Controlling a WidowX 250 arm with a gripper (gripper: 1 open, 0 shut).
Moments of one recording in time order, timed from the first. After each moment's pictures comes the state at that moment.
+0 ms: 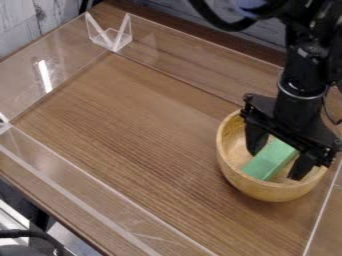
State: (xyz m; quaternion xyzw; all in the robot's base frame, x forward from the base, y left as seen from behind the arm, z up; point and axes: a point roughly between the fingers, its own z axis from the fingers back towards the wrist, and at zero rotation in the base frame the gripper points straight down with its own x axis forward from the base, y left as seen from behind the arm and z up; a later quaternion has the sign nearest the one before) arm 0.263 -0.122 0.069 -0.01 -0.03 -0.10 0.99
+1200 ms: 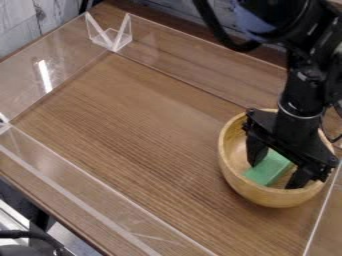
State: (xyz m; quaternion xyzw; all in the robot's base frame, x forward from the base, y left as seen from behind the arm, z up) arm 0.266 -0.126 0.047 0.00 -0.03 -0.11 0.99
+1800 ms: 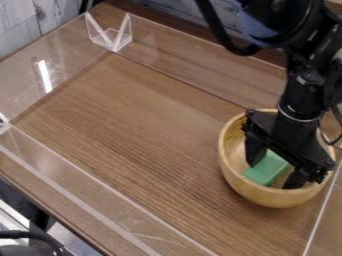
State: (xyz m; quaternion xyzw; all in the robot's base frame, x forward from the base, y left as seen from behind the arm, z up) arm 0.270 -0.123 0.041 0.01 -0.03 -0.12 0.99
